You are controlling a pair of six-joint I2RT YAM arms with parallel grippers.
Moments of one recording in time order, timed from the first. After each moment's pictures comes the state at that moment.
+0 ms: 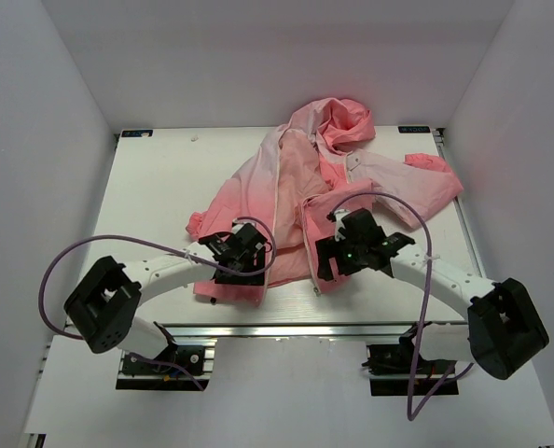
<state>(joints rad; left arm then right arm) -0.82 1.44 0.82 -0.58 -0.21 -0.70 0.60 1.26 0.71 -0.43 -0.18 0.23</state>
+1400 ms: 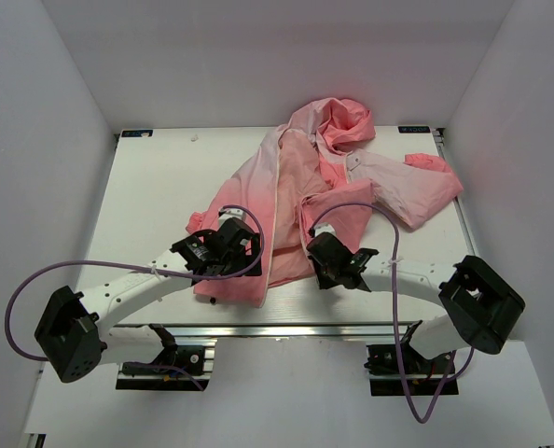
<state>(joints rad) -0.82 1.22 0.85 -0.64 -0.27 -0.71 0.90 1.43 0.67 -0.29 0.22 0.44</state>
